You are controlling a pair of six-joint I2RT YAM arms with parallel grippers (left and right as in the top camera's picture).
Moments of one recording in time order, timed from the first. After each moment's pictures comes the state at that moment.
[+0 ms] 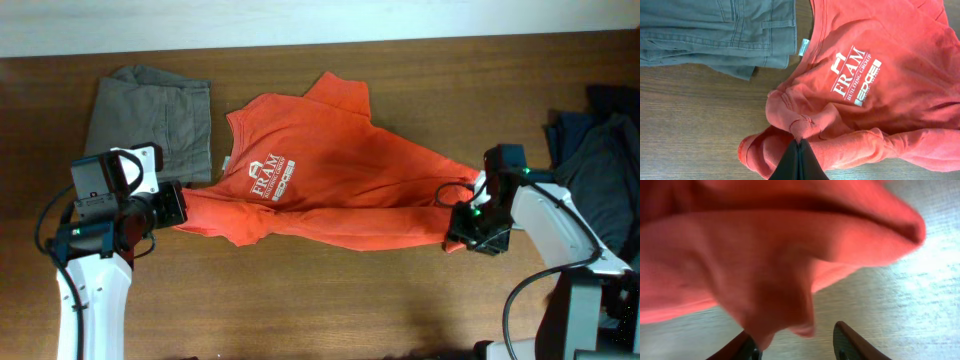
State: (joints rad) left arm 0.20 1.23 1.00 -0.76 0.27 -0.02; right arm -0.12 1.58 0.92 -0.96 -0.18 0.25
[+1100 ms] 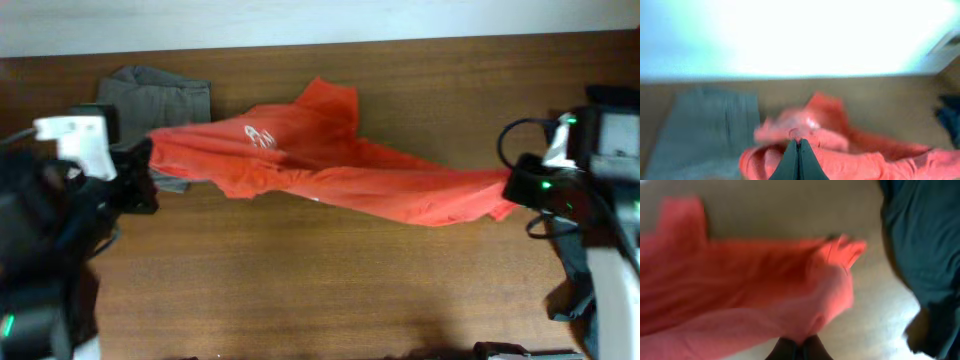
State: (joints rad) left arm 0.20 1.00 1.41 -0.84 0.43 0.00; right arm -0.12 1.19 1.51 -1.31 -0.01 0.31
